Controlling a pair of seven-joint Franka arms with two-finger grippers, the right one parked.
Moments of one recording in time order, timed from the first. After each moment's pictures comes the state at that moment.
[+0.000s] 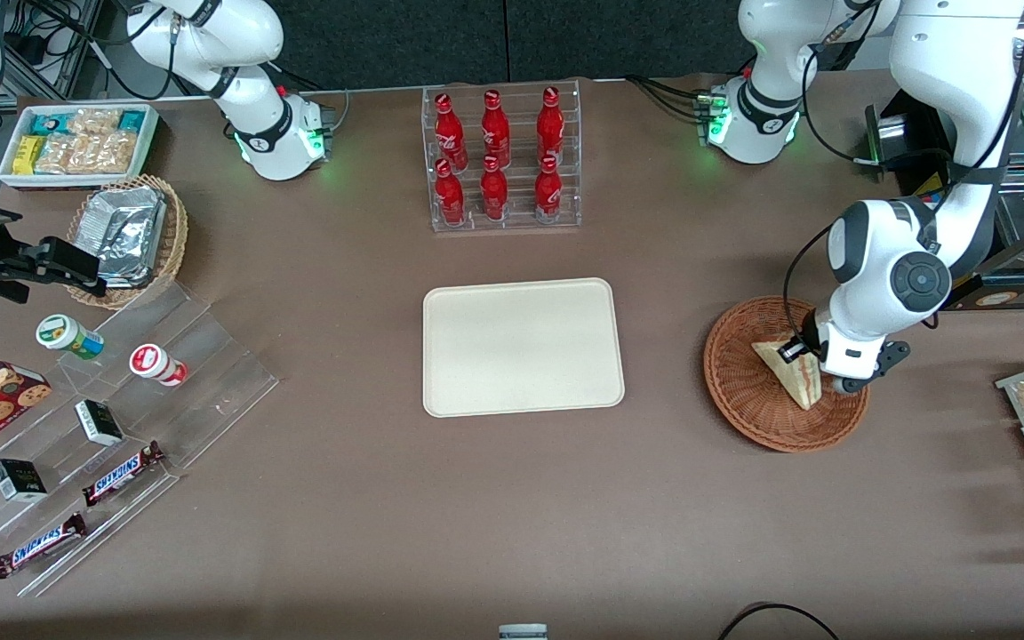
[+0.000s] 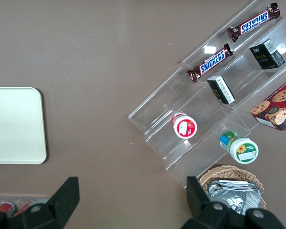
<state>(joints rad) 0.02 0.26 -0.10 -2.16 0.03 2.28 -0.65</state>
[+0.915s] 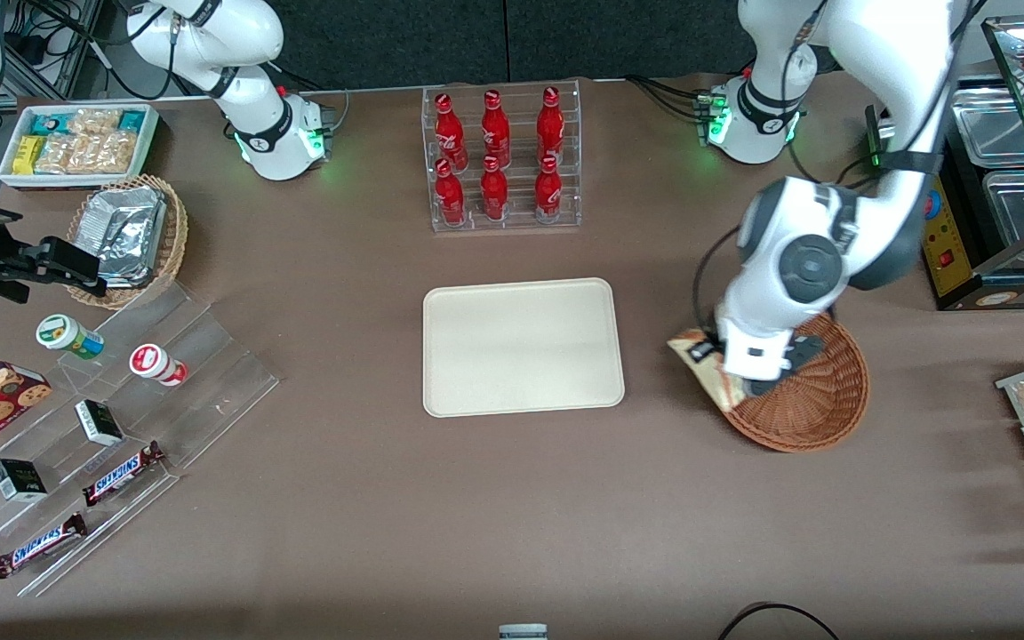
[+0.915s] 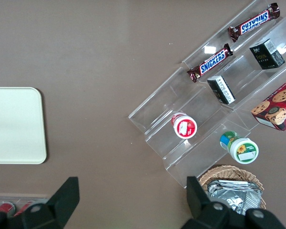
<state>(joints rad) -0.29 0.29 -0.12 -1.88 -0.02 2.07 -0.98</state>
